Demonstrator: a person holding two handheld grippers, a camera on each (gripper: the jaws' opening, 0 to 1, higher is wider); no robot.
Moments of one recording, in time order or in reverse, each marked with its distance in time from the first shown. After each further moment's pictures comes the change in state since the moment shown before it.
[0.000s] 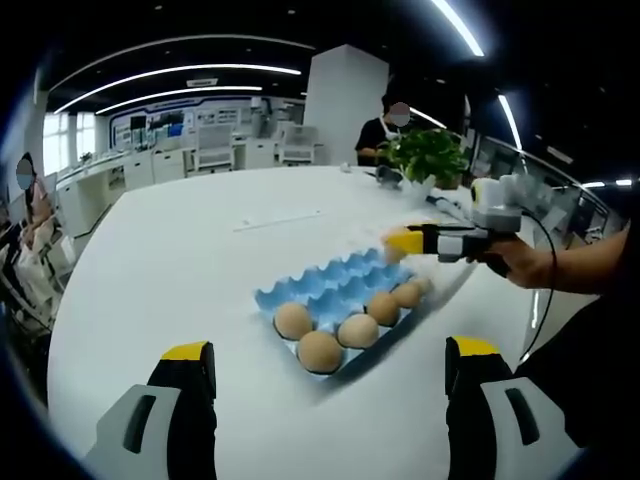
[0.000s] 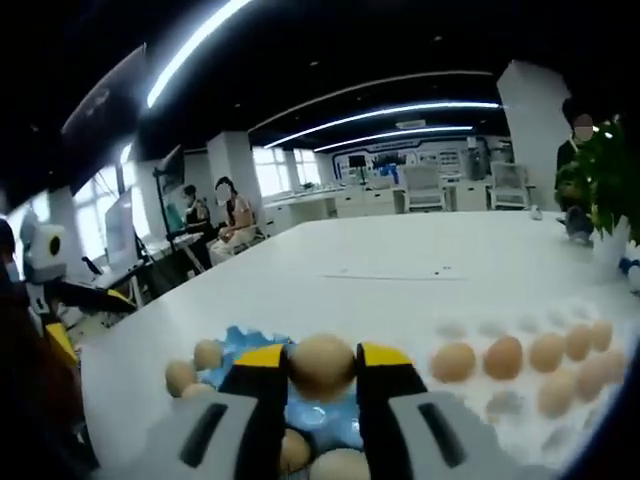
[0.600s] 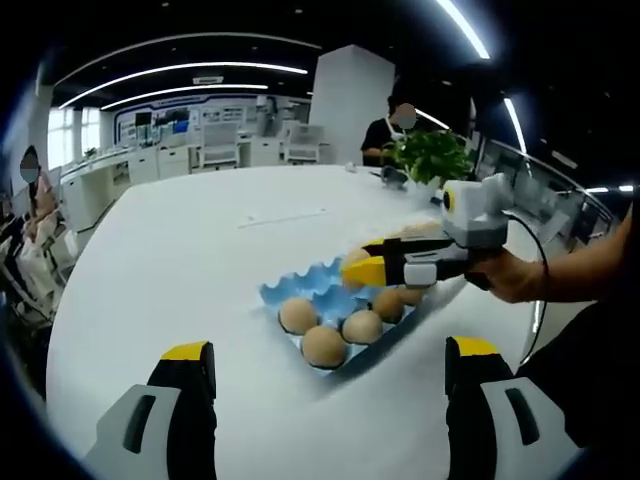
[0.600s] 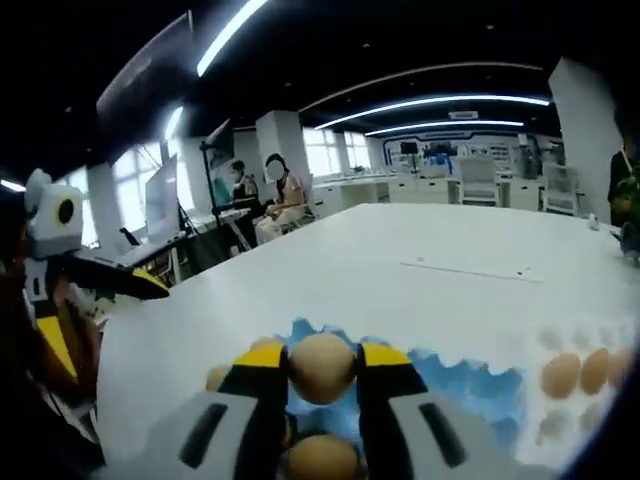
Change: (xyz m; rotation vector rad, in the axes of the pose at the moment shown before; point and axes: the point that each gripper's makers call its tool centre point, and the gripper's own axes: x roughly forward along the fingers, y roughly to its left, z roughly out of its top) left arm -0.002 0.005 -0.004 -0.022 0.000 0.016; right arm 0.047 0.076 -0.020 -0.079 0.076 0.181
